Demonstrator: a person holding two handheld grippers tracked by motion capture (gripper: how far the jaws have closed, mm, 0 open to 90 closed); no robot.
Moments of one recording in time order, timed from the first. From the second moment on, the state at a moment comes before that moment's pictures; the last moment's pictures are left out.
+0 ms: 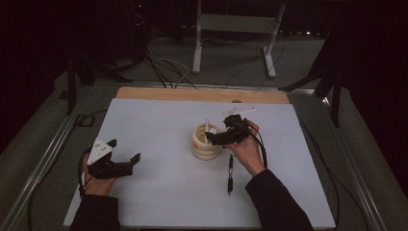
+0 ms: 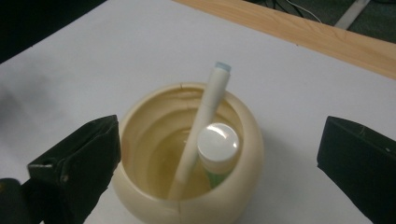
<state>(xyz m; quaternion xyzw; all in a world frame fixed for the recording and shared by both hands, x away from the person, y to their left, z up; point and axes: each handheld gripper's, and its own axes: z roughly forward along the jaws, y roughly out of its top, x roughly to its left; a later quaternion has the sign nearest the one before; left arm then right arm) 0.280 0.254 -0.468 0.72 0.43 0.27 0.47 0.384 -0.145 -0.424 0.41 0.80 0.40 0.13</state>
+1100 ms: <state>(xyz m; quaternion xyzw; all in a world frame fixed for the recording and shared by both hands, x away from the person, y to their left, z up) 0.279 0.253 -0.469 0.72 0.43 0.27 0.47 0.364 -0.178 -0.449 0.46 0.83 0.30 0.13</state>
